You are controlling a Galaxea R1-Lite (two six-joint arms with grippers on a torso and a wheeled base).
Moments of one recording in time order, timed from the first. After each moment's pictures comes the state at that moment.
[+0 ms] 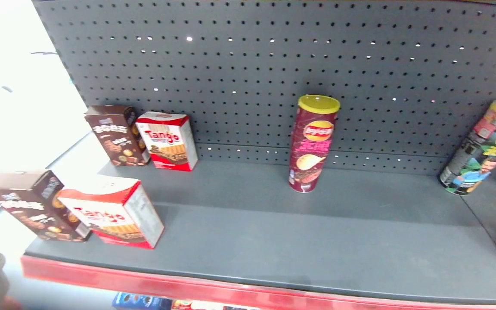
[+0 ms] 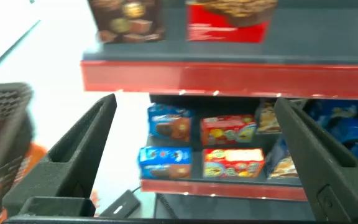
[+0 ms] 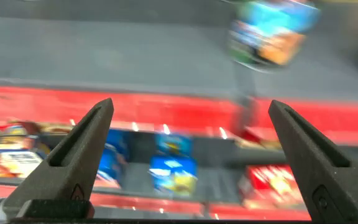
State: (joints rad) left arm 0.00 0.00 0.00 0.00 -0.02 0.01; right arm 0.00 0.00 0.00 0.00 0.00 0.00
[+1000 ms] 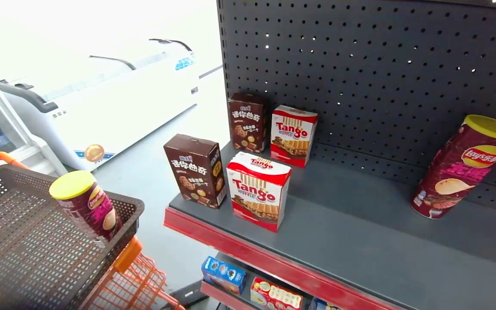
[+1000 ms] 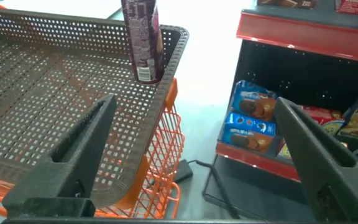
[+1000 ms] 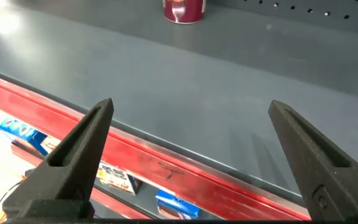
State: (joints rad) left arm 0.00 0.00 0.00 0.00 -0.03 0.02; right arm 0.00 0.00 0.00 0.00 0.00 0.00
